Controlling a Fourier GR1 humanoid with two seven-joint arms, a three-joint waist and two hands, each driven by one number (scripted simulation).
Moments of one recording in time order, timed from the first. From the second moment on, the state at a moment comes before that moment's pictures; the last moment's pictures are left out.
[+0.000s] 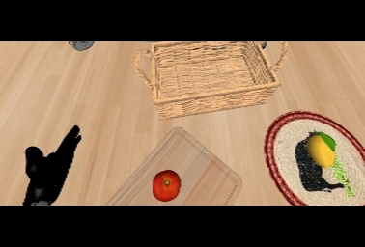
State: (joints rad) left arm 0.11 0.31 -0.06 -1.49 0.15 0.09 0.20; right arm -0.32 -1.32 -0.10 -1.75 -0.15 0.65 0.05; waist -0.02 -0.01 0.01
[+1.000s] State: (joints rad) left arm 0.09 0.29 -0.07 -1.50 0.13 0.07 0.24; right arm -0.24 -1.31 -0.14 -1.68 0.00 0.83 -0.08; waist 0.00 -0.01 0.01
